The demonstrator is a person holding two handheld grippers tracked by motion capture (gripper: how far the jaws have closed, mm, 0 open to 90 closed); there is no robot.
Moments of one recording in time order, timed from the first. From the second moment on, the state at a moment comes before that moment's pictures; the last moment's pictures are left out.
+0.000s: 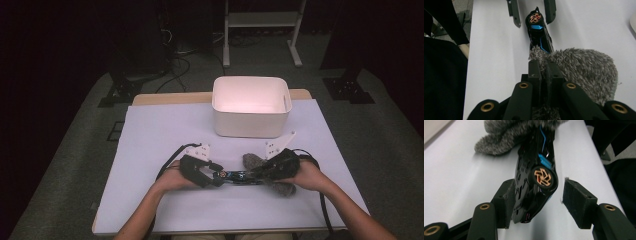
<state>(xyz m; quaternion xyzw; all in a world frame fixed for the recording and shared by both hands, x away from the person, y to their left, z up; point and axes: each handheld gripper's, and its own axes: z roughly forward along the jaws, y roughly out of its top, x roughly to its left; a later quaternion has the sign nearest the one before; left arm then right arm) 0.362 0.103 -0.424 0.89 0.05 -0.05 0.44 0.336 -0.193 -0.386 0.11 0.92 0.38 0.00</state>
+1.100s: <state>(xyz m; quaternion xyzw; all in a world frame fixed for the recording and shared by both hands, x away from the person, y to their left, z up) 0.356 0.105 -0.436 0.90 0.10 -0.09 0.42 0.316 -0.189 -0.391 0.07 0.93 0.37 -0.03</state>
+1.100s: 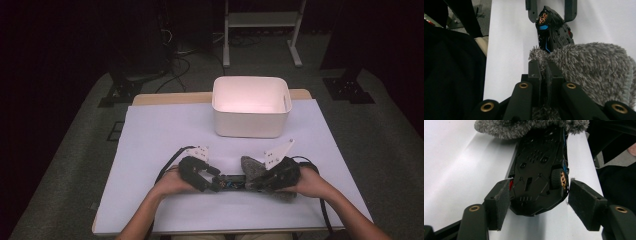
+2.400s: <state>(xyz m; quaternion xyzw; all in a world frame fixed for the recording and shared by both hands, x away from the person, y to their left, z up) 0.336 0.092 -0.455 0.92 0.05 -0.01 0.38 0.319 -0.221 -0.379 0.12 0.90 0.41 0.00</state>
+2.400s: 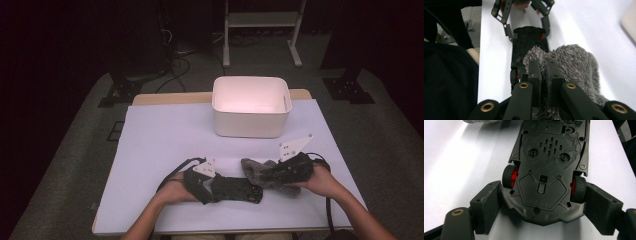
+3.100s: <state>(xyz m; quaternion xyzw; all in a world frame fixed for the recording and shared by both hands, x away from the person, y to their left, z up) 0.328 0.092 -0.453 0.92 0.05 0.01 0.39 0.316 -0.141 -0.407 0.05 0.93 0.36 -0.04</state>
